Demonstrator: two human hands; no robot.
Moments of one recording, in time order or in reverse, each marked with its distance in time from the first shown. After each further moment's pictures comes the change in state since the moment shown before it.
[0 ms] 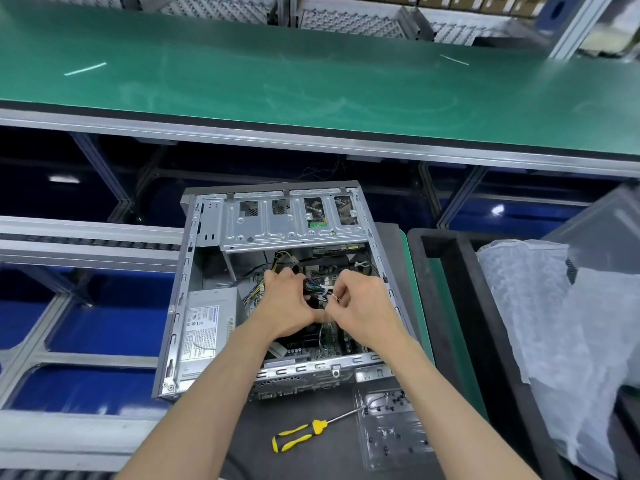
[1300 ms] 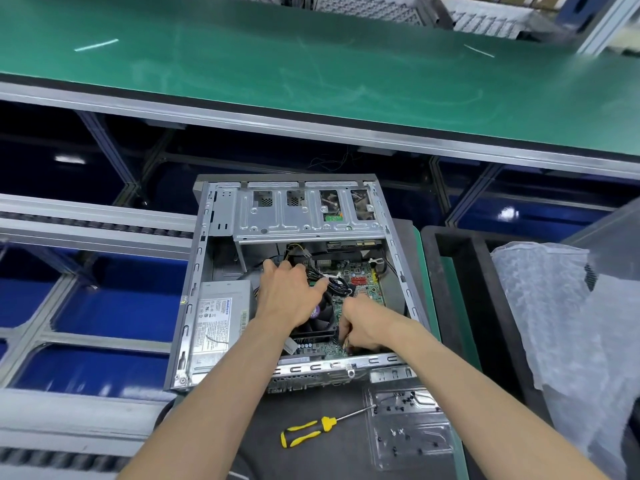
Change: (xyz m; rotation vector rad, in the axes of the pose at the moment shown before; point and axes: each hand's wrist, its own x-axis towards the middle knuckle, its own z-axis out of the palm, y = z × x) left_hand 0.013 -0.016 0.010 0.216 0.205 -0.153; right_hand 0.019 0.000 0.016 -0.251 -0.849 0.156
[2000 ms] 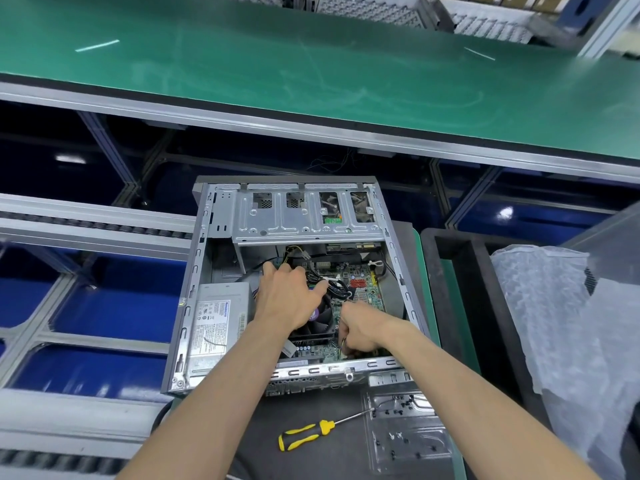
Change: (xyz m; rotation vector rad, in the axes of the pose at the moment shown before) left_hand -0.002 0.001 -0.003 -0.007 -0.026 -0.018; right_hand 0.016 0.007 0.007 0.033 -0.070 0.040
